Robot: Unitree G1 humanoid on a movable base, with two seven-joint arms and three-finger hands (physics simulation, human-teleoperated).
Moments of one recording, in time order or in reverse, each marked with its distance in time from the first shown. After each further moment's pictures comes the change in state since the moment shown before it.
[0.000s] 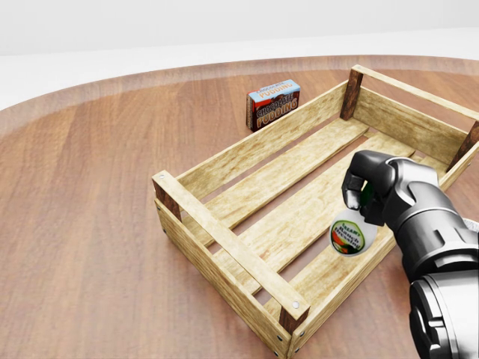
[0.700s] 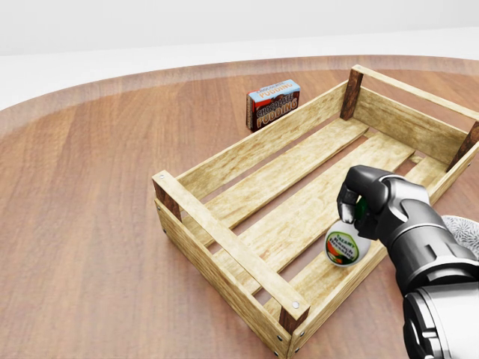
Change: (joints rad) left arm 0.000 -0.001 -0.006 0.015 0.004 0.000 -0.001; right arm 0.054 0.029 -0.019 0.005 0.003 0.000 -0.063
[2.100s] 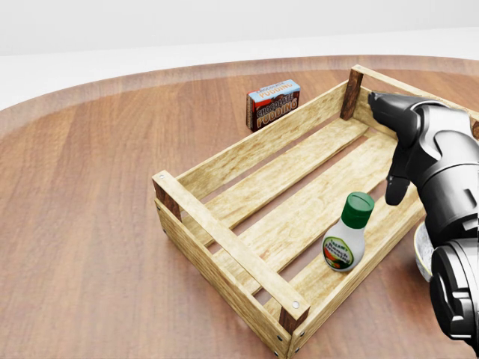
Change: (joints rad) left arm -0.001 -0.003 -0.010 0.017 0.000 0.000 -0.006; right arm -0.180 -0.097 0.035 -0.025 -0.081 0.000 0.067
